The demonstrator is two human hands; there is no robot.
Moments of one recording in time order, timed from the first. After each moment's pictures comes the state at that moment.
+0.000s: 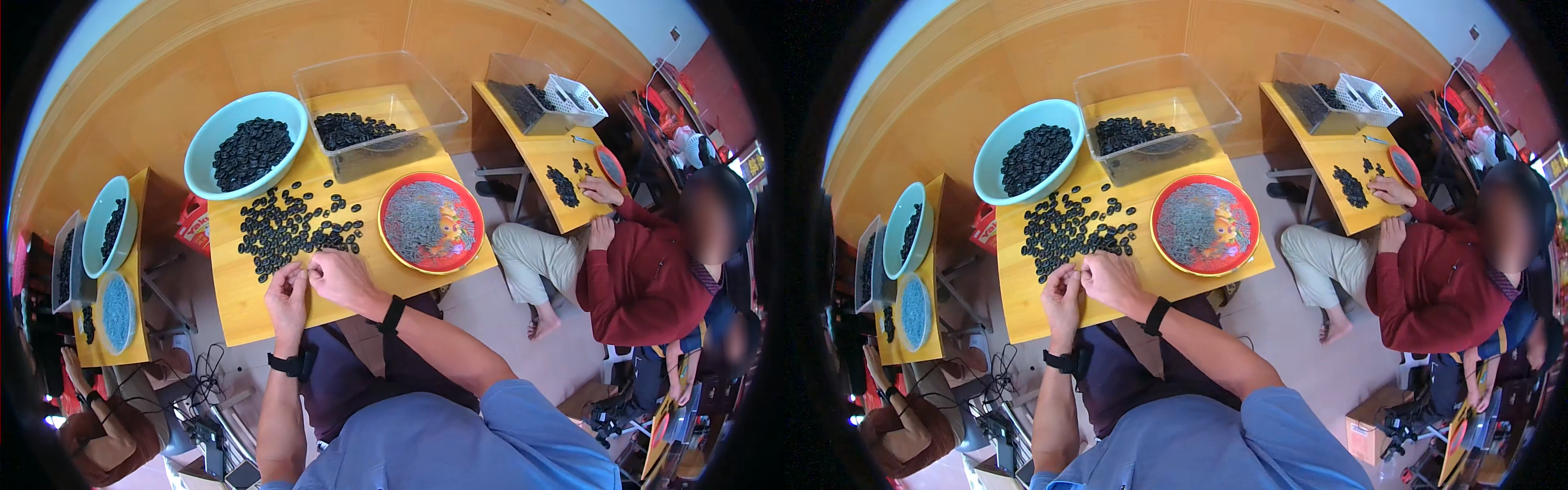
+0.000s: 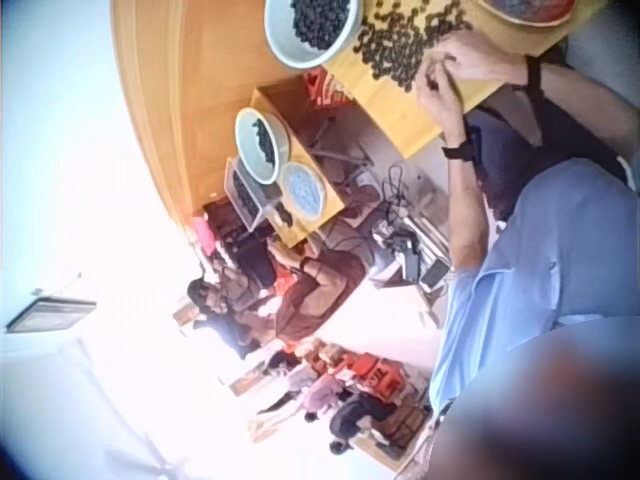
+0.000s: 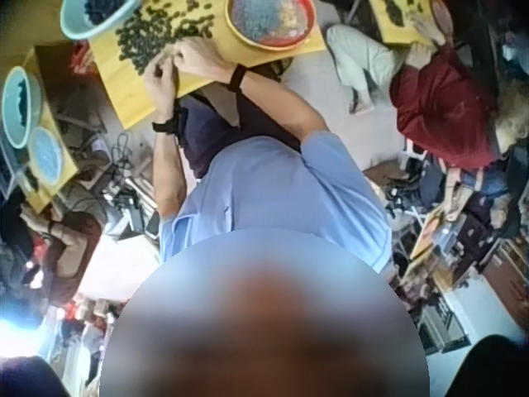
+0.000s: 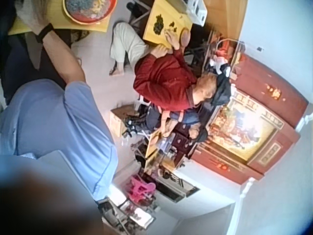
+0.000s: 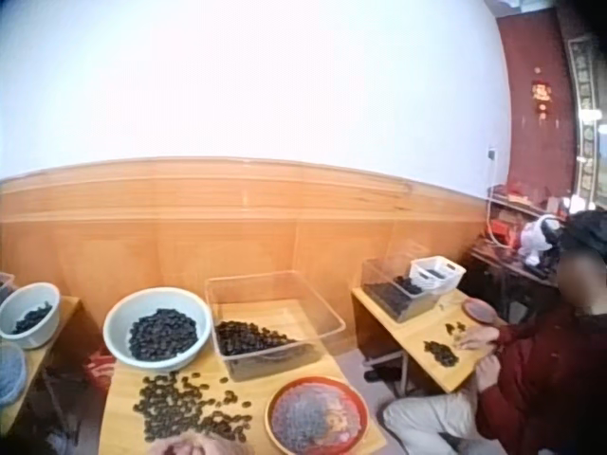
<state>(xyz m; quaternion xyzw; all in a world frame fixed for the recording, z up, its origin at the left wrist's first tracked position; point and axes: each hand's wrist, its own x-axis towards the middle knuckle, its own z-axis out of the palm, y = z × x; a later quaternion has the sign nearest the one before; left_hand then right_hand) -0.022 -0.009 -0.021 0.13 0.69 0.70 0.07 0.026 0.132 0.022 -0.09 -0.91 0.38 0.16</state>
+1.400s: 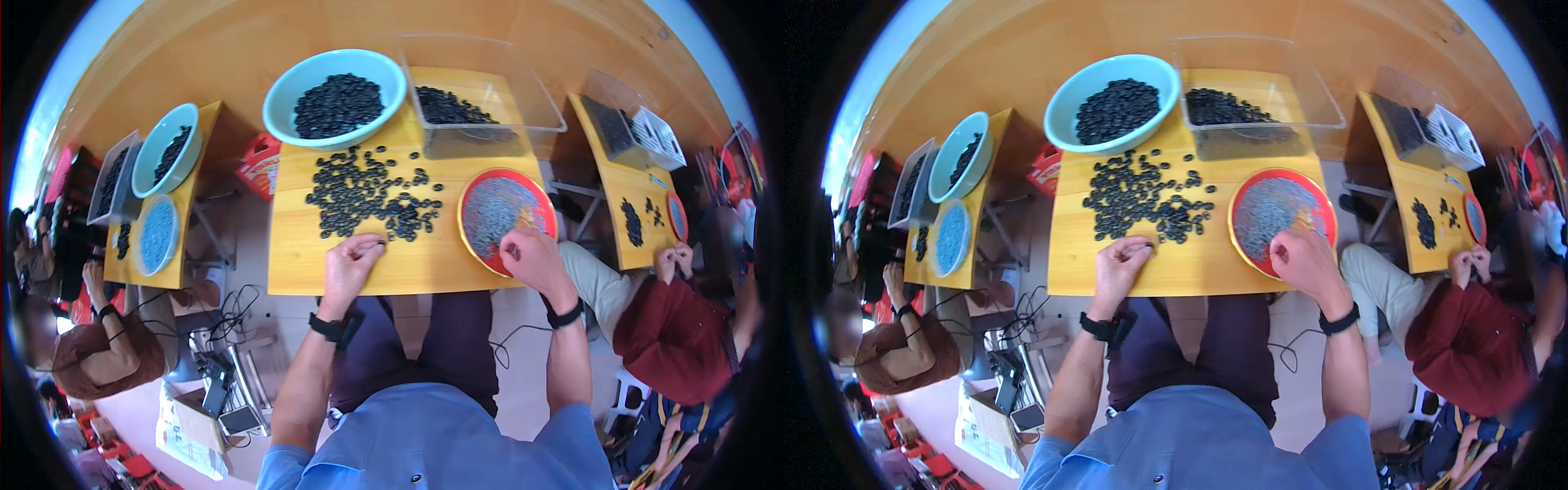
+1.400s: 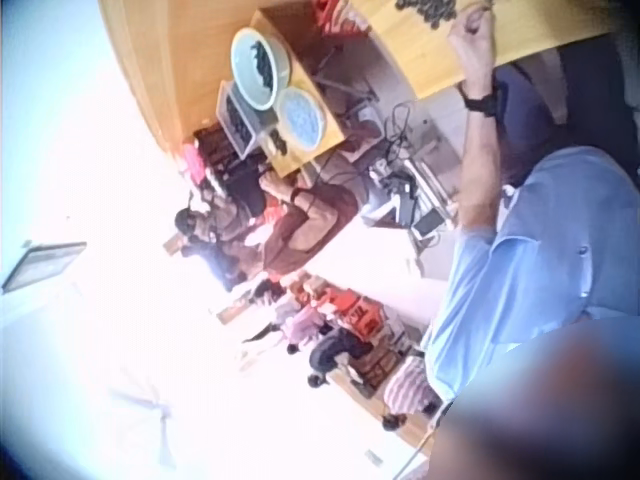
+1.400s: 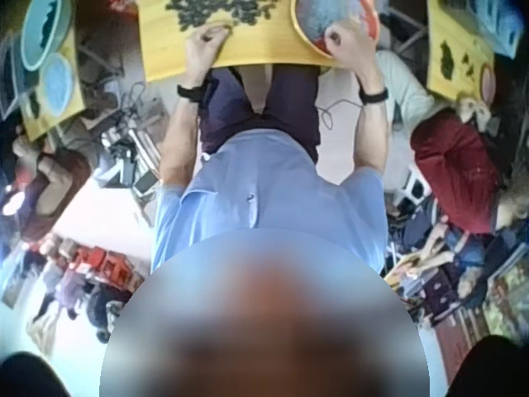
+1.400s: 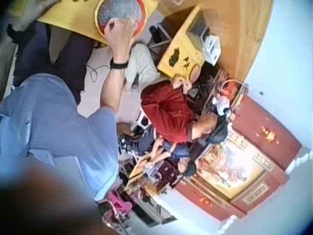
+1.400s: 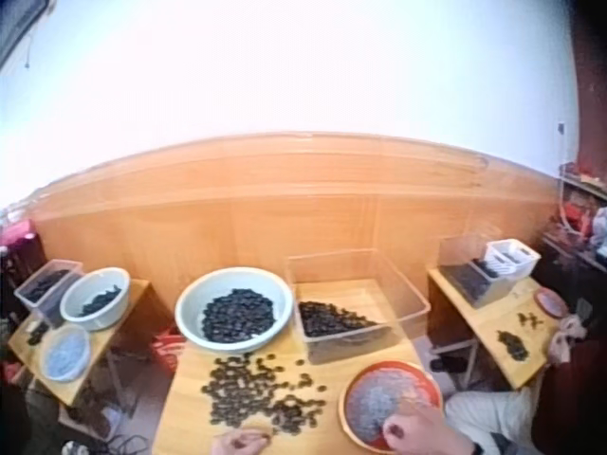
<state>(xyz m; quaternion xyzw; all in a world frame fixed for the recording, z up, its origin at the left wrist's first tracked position) -0.016 -0.007 -0.008 0.12 0.71 0.68 0.16 0.133 0.294 0.090 -0.03 -0.98 0.19 0.04</state>
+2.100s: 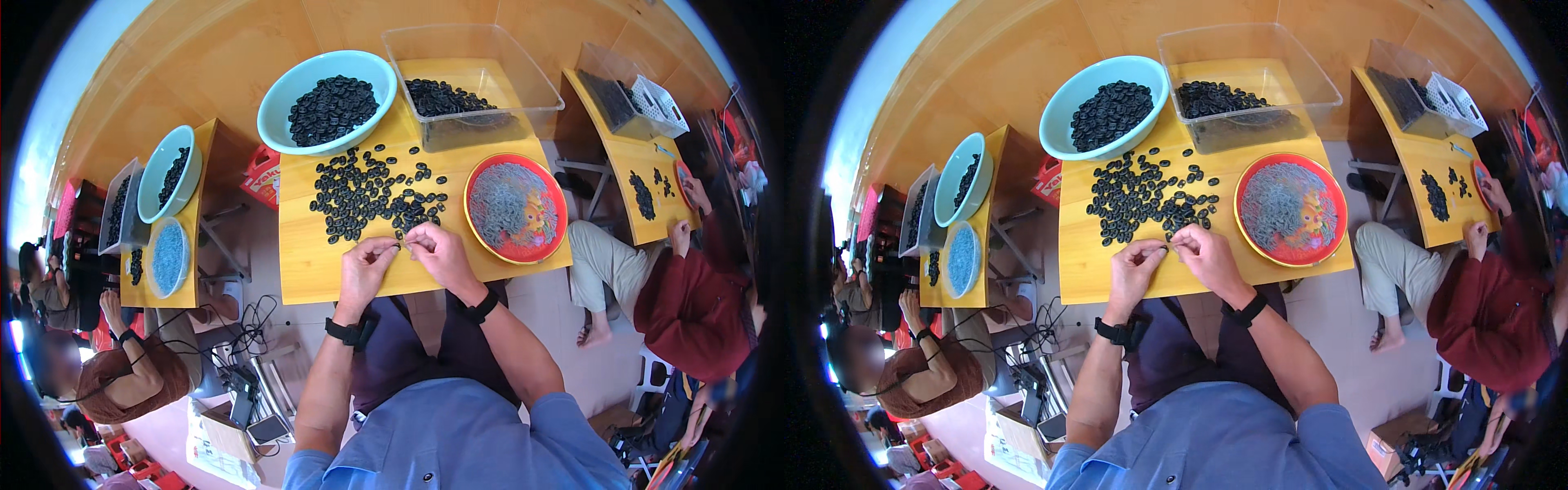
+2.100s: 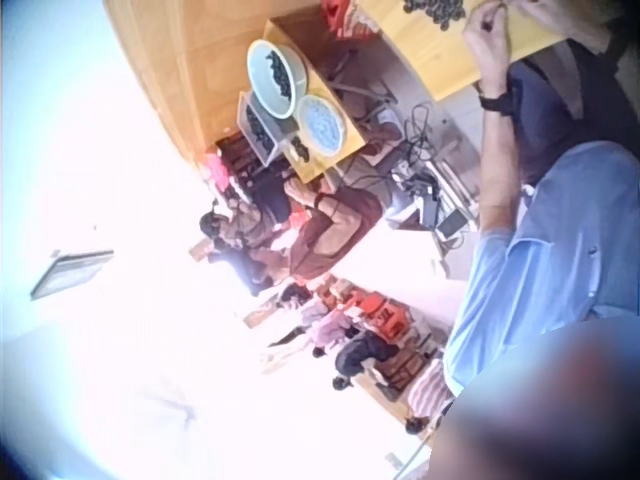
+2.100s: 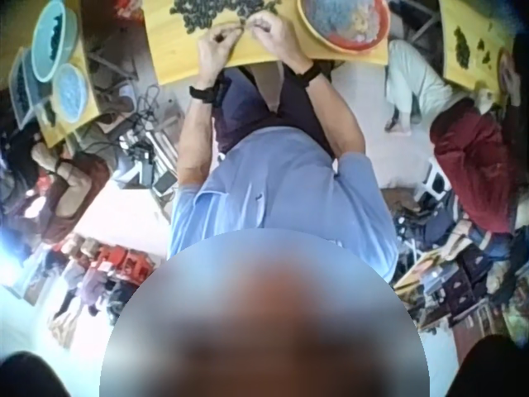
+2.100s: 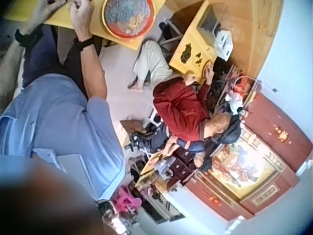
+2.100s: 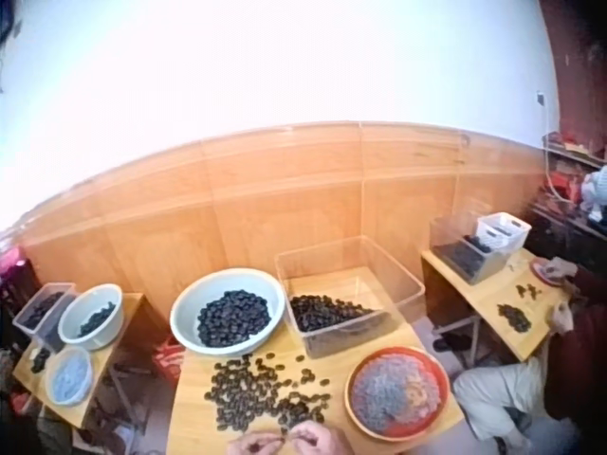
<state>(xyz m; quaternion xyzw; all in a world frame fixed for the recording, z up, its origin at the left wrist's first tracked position) -0.016 -0.009 -0.009 0.18 0.73 0.64 0.16 0.052 0.155 -0.009 -0.10 -0.72 0.67 0.14</state>
